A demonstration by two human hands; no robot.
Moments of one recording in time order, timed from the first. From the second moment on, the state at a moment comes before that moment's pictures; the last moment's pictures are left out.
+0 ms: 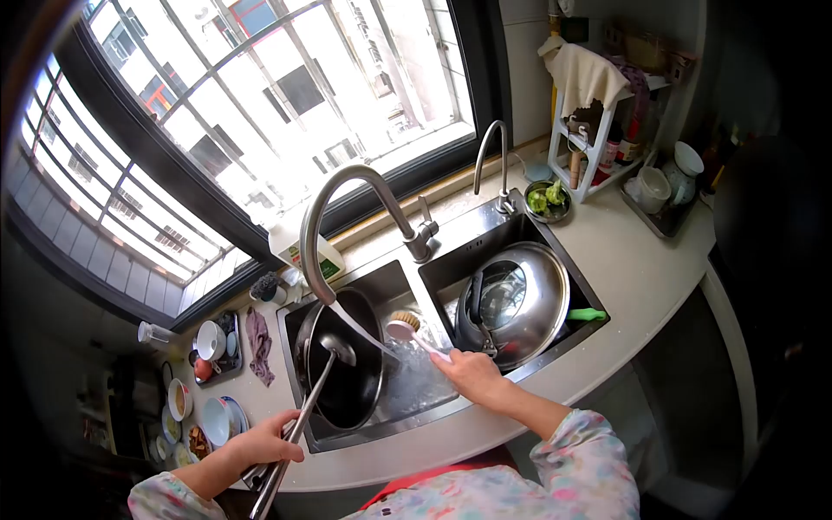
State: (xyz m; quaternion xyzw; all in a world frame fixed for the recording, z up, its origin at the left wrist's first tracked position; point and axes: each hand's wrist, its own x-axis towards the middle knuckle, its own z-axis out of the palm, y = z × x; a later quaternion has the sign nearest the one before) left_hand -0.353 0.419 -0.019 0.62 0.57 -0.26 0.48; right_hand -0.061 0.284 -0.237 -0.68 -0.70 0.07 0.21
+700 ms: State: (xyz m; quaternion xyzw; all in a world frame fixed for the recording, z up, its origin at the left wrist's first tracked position) left_hand -0.427 0.401 -0.182 0.36 0.51 0.06 0.78; right_hand 0.116 0.272 -0.262 -0.89 -0.44 -0.09 0.07
